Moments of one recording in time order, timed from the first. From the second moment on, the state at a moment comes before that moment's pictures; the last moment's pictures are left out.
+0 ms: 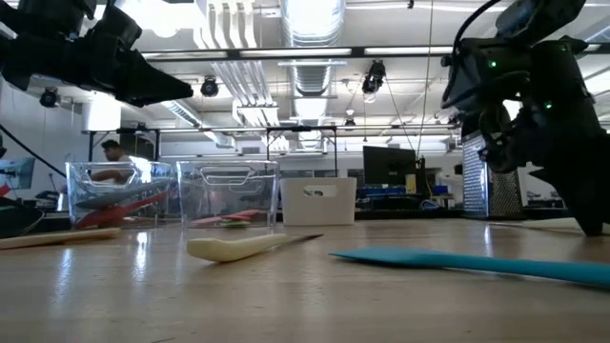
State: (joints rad) left arm 0.19 0.48 0.24 0.16 -0.12 0.16; right arm 0.10 1.46 0.65 -0.82 -0.16 1.07
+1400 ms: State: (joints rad) left arm 0.19 0.48 0.24 0.15 -0.12 0.16; right arm 0.14 1.47 0.66 -0.70 0.03 1.75
